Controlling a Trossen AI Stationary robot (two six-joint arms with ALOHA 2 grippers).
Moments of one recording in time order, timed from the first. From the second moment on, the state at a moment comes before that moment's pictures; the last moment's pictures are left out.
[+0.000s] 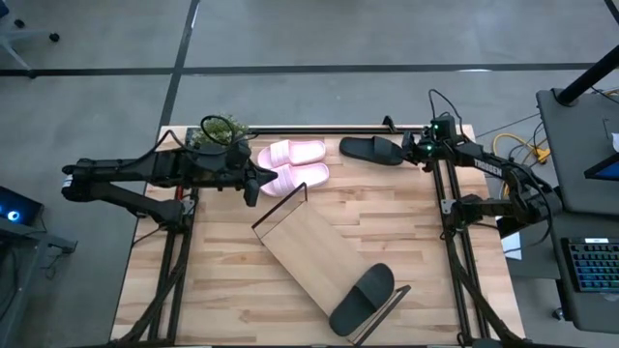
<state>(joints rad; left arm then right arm) 0.00 1.03 1.15 -0.51 -0.21 -0.60 -1.22 1.18 0.46 -0.14 -0.59 0.82</state>
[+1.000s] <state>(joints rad) 0.00 1.03 1.15 -0.51 -0.19 -0.62 -1.13 1.26 0.41 0.02 -0.49 0.90</state>
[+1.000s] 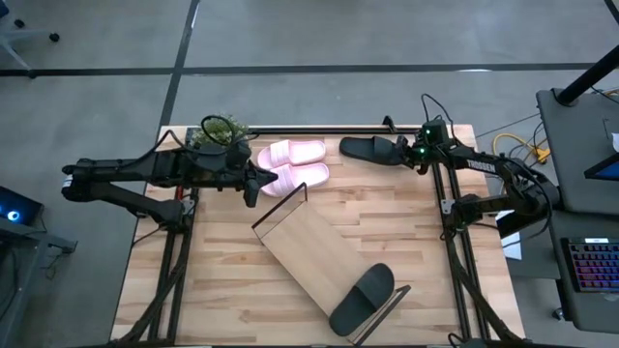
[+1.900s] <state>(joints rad) 0.00 1.03 1.15 -0.51 -0.19 -0.62 -1.02 1.33 0.39 0.29 -0.49 0.97</state>
